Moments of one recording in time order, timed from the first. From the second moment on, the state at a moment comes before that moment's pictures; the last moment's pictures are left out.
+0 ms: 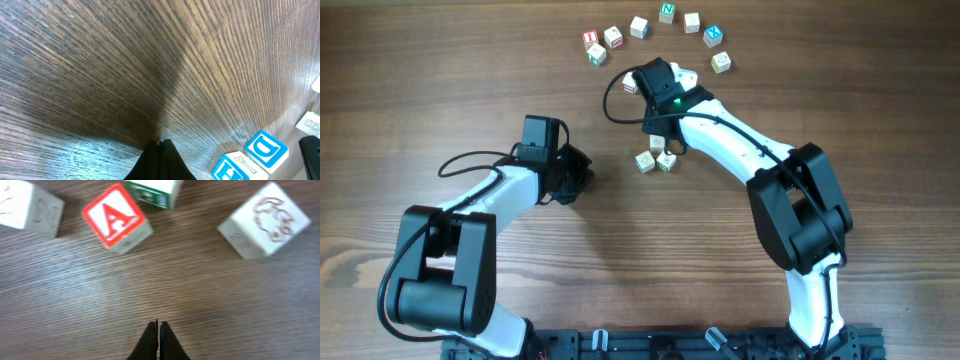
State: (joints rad) left arm -0.15 1.74 0.81 -0.23 0.33 -1.11; right arm 0.56 2.16 1.58 -0.60 0.25 0.73
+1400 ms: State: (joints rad) left arm -0.15 1.74 0.81 -0.23 0.33 -1.11; right arm 0.55 2.16 1.58 -0.70 0.10 0.61
